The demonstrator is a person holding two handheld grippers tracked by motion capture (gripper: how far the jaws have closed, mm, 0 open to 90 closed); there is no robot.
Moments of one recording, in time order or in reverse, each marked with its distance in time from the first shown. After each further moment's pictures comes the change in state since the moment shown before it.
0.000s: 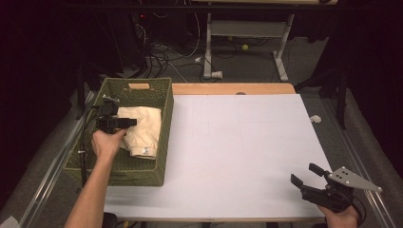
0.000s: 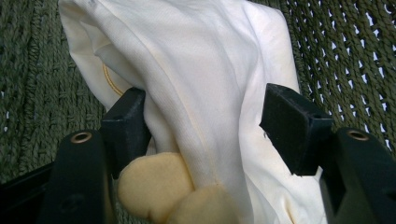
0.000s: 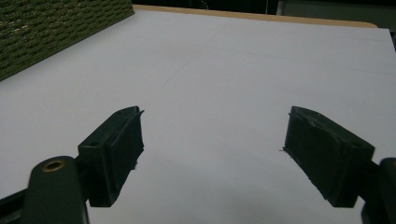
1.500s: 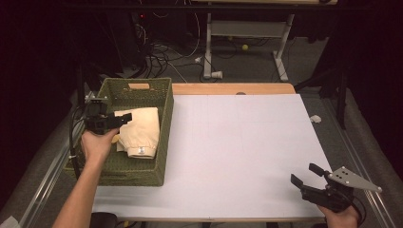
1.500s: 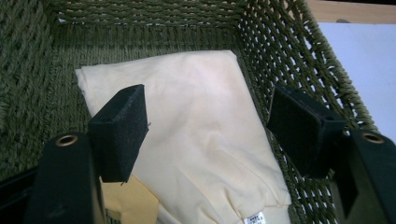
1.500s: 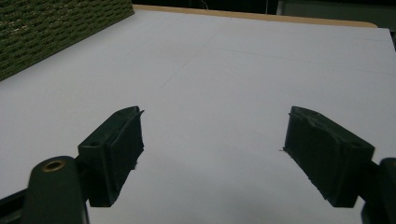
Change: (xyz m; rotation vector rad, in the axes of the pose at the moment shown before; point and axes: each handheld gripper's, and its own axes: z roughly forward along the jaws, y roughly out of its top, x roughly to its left) left arm 0.000 -0.011 -0.048 -0.188 -0.090 0.041; right arm 0.000 0.000 0.000 0.001 0.000 0.000
